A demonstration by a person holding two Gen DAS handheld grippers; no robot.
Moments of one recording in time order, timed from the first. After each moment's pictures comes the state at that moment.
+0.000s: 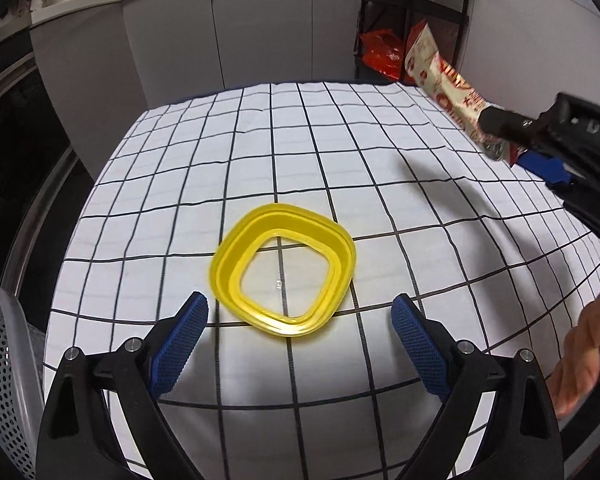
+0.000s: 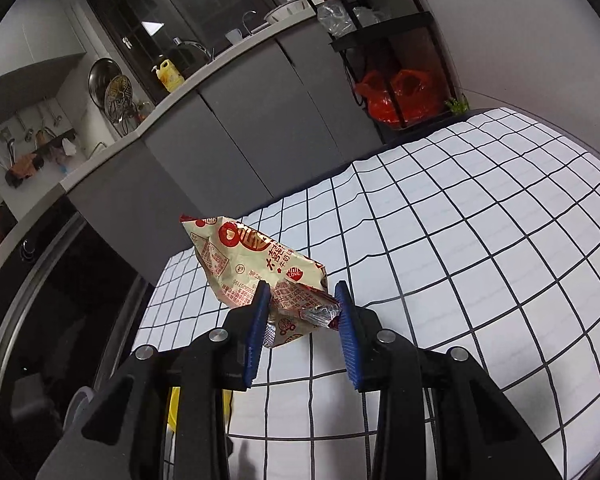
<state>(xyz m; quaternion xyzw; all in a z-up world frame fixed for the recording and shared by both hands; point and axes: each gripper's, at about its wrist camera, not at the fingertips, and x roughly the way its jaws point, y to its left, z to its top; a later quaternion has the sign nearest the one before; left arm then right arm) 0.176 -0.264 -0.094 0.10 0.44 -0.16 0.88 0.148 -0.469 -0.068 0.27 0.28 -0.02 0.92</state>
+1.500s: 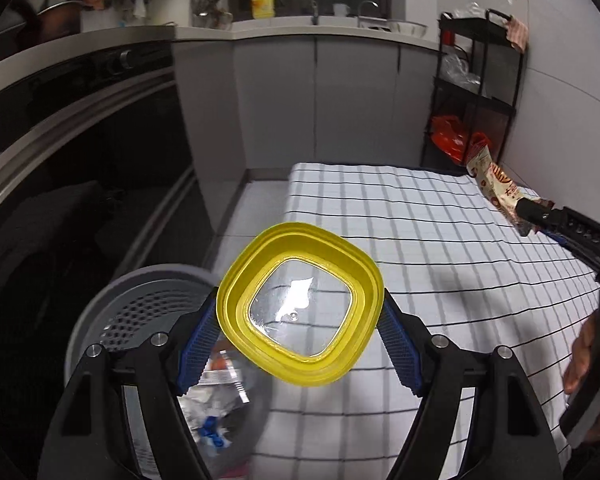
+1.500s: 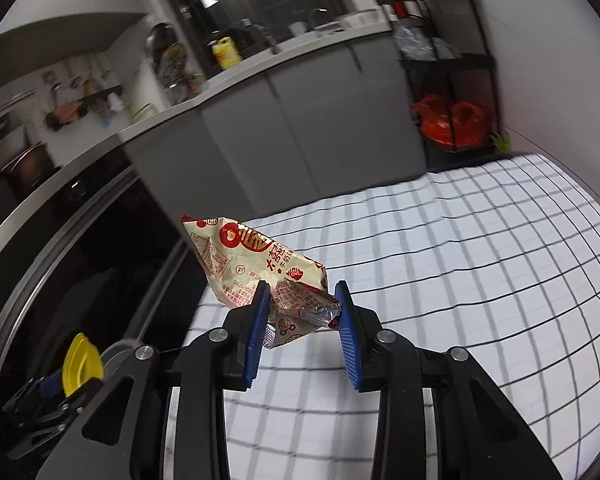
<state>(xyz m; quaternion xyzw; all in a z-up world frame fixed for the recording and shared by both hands) 0.091 -0.066 0.017 0.04 0.35 -0.07 0.93 0.090 -0.339 0.003 0.18 0.29 0.04 0.94</state>
